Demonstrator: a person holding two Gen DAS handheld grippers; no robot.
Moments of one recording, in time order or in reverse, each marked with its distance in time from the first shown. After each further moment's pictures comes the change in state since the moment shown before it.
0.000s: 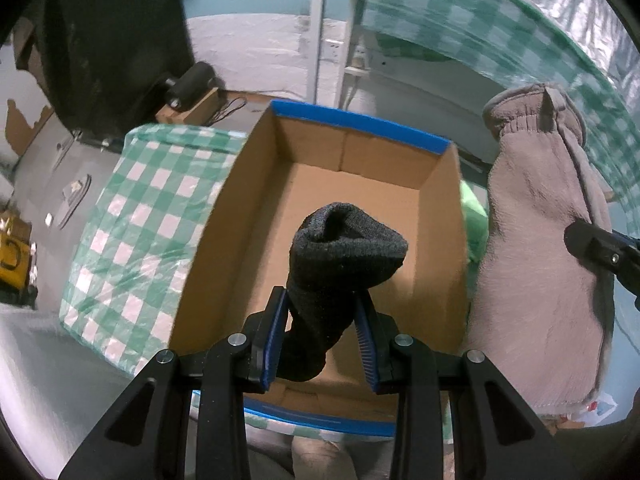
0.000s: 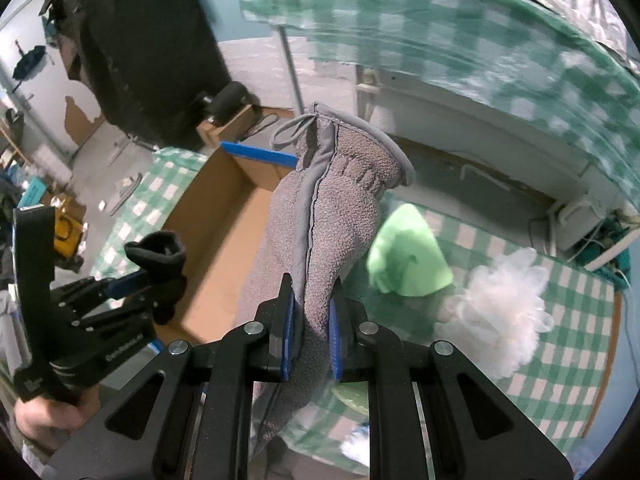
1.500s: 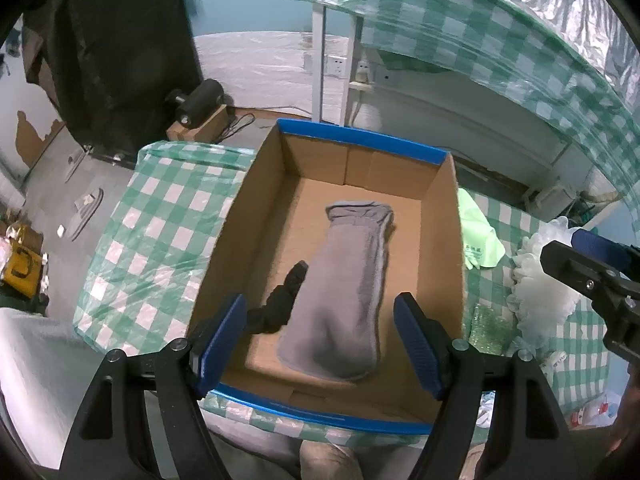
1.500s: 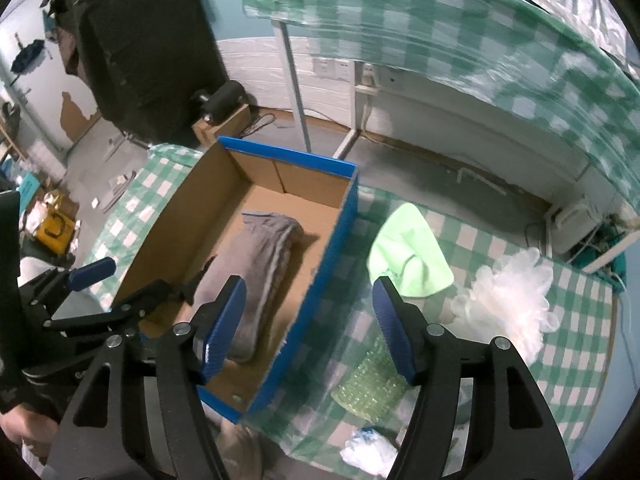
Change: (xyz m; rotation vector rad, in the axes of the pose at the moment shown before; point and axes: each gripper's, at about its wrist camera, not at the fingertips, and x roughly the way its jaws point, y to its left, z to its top) left arm -0.022 -0.011 -0.004 0.036 -0.067 0.035; right arm 0.003 0.003 -0.008 -0.001 -0.020 -0.039
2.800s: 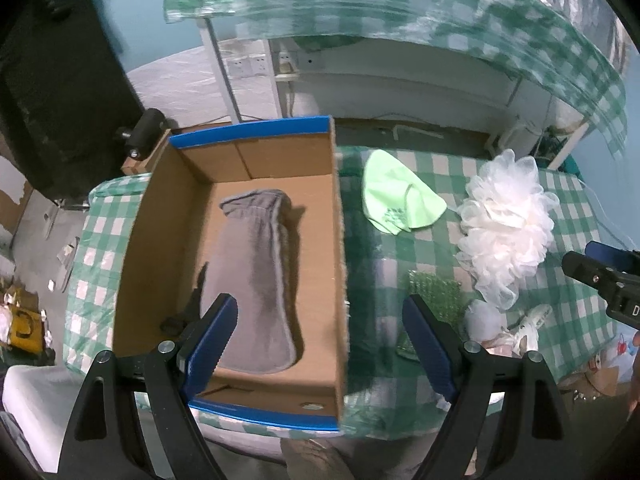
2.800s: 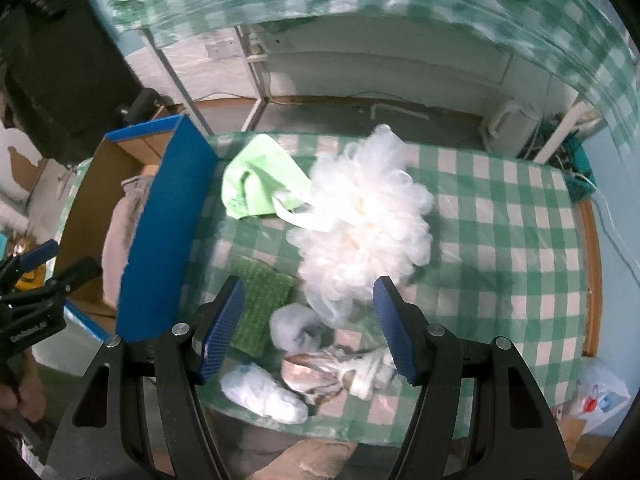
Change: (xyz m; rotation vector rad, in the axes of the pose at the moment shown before) left arm 0.003 -0.112 -0.022 0.226 0.030 -0.037; right arm -0.025 -0.150 -0.088 0.252 0.071 -0.113
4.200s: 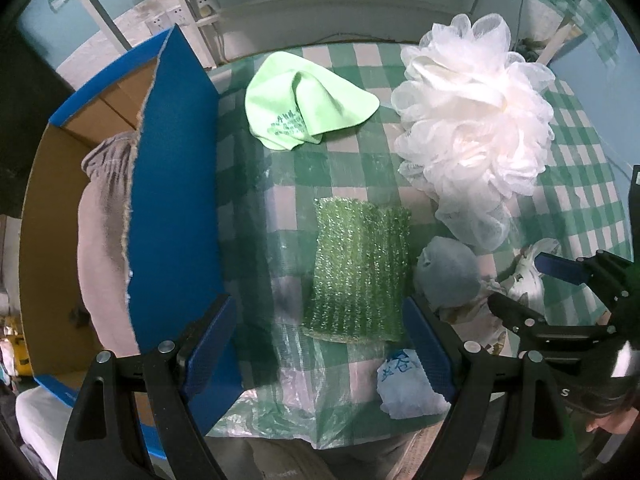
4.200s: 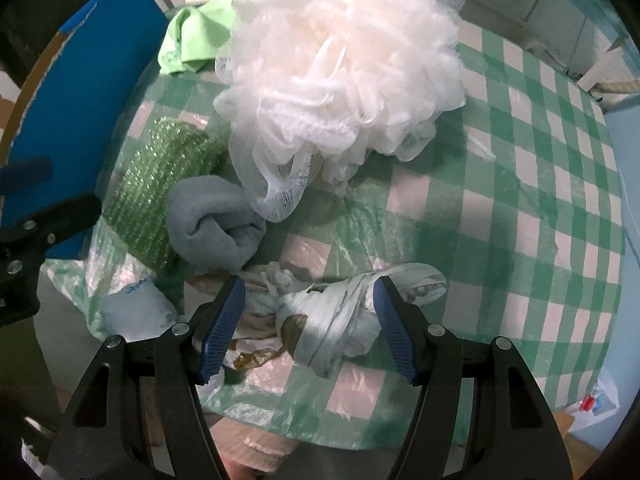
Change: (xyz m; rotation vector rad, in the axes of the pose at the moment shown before) left arm 0.087 -0.097 -0.027 0.158 0.235 -0.046; right arm 0.110 -0.037 -0.069 -0.080 0.261 -0.030
